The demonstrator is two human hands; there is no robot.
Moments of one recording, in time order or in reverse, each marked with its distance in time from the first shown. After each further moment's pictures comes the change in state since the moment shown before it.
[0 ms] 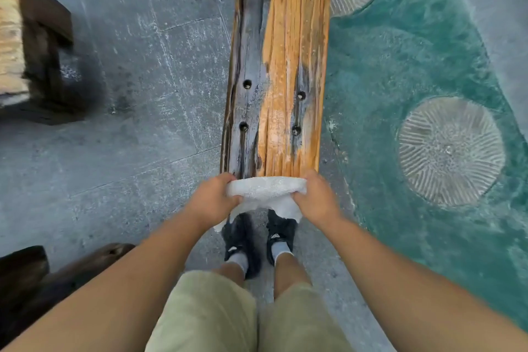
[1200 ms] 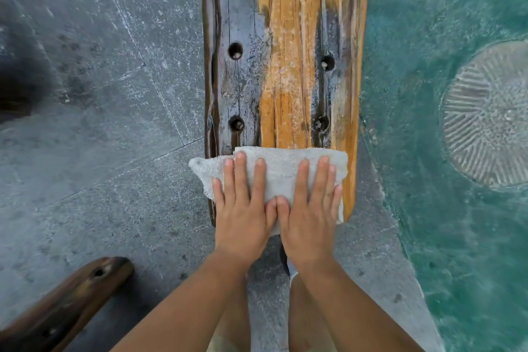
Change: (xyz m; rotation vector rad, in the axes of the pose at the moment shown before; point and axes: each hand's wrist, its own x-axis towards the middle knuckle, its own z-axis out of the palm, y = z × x) left_hand 0.121 -0.047 0.124 0.478 0.294 0.222; right_hand 0.080 0.027 0.133 -0.333 0.313 -0.086
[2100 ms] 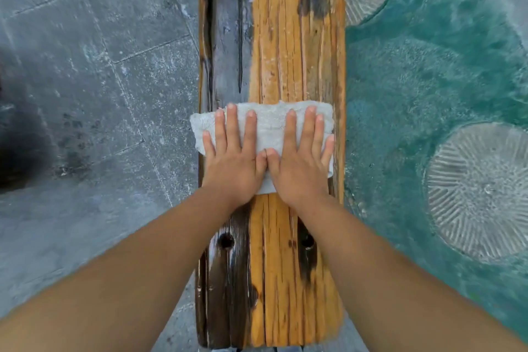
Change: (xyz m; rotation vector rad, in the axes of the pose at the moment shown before) left_hand 0.269 -0.005 -0.116 -0.030 -0.003 0.035; right_hand 0.273 -0.047 -0.111 0.002 -0.020 -0.086
